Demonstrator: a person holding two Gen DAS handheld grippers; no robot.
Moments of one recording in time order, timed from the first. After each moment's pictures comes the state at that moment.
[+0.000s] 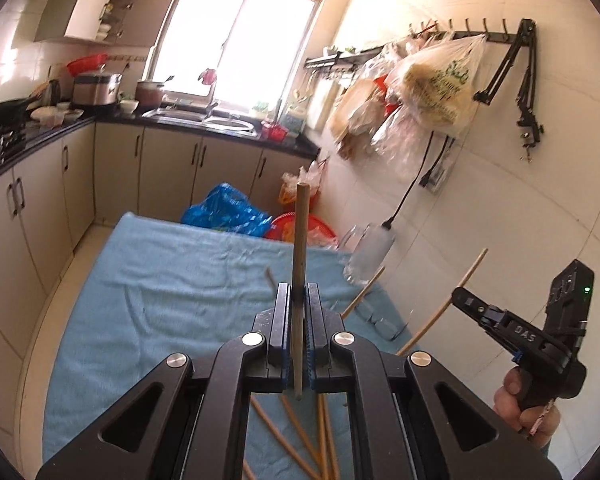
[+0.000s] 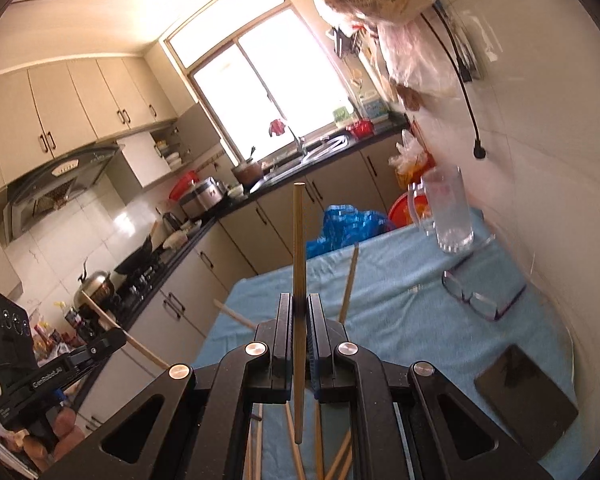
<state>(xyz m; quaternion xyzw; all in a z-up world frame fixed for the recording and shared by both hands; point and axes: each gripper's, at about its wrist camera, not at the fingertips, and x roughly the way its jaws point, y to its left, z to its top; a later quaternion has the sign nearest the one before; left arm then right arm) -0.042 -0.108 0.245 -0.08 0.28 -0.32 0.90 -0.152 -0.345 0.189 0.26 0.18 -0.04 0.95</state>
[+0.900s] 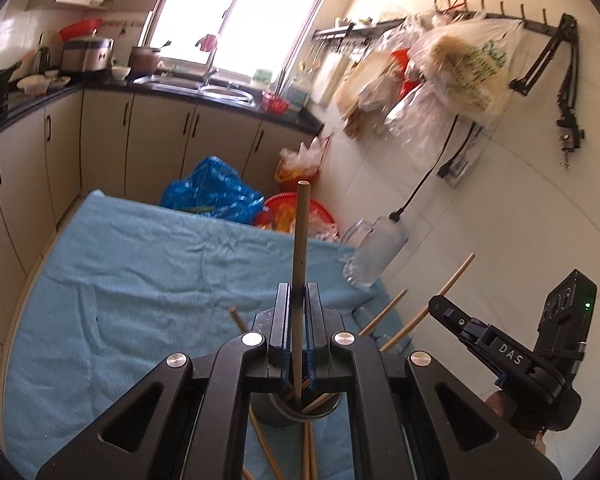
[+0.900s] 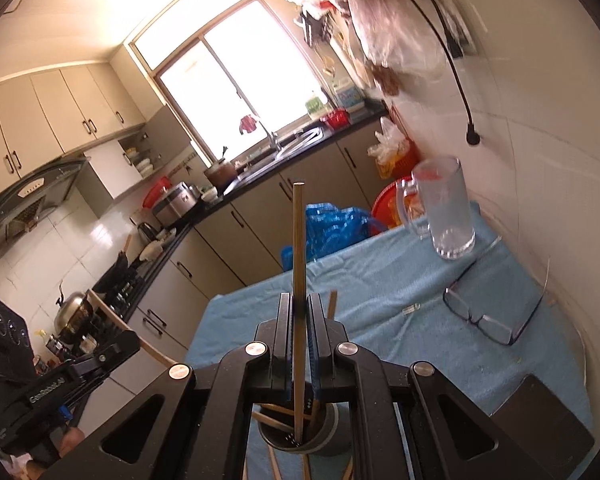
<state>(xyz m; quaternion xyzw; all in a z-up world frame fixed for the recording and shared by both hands) 0.046 -0.183 0.203 -0.09 0.34 -0.32 0.88 -0.070 -0.379 0.163 0.29 0.21 -0.07 0.93</state>
